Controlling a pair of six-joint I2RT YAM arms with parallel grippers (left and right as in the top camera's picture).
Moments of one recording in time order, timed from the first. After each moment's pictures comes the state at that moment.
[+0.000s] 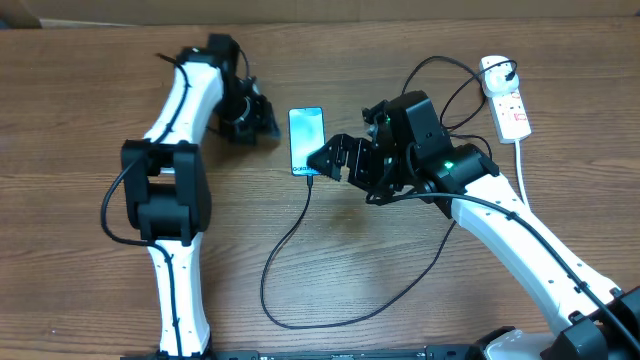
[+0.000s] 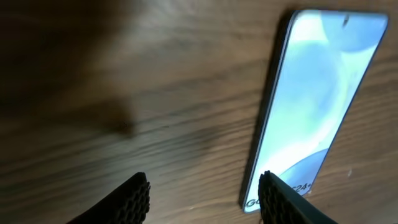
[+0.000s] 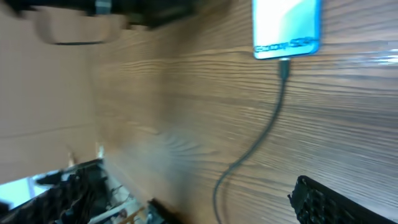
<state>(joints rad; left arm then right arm) -0.08 2.39 2.08 -1.24 0.36 -0.20 0.48 1.51 1.18 -0.58 -0.54 0.77</state>
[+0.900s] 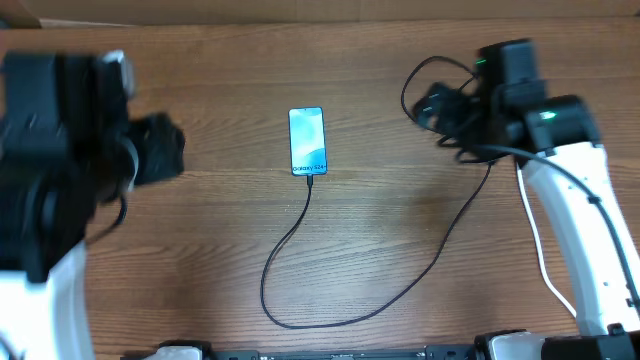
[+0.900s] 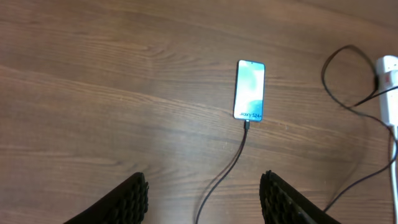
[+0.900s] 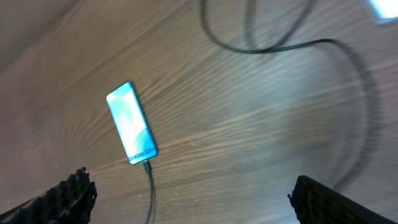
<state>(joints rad) -0.06 1.40 2.14 -1.67 0.02 -0.31 0.11 1.52 1.57 -1.09 -0.15 0.61</state>
